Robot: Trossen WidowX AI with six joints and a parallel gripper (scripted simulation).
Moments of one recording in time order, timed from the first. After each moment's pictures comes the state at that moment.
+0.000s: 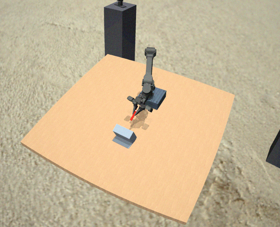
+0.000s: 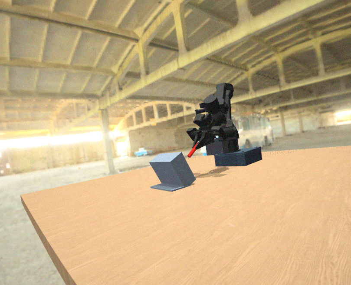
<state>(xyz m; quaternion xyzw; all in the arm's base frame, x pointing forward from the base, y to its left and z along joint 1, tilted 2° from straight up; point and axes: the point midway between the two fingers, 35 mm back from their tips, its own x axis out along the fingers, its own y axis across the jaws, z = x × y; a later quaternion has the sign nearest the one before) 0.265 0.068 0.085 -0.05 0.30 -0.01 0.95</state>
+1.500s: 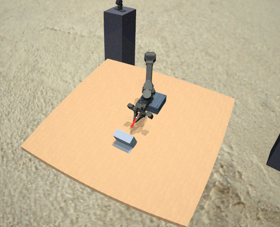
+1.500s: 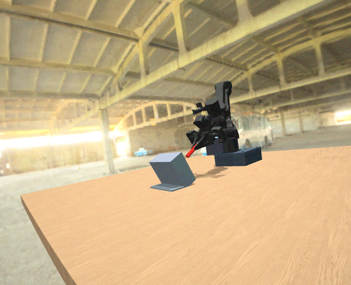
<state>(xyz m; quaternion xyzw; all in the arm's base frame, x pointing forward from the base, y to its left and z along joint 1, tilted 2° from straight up) 0.280 0.079 0.081 -0.02 0.25 0.01 0.97</state>
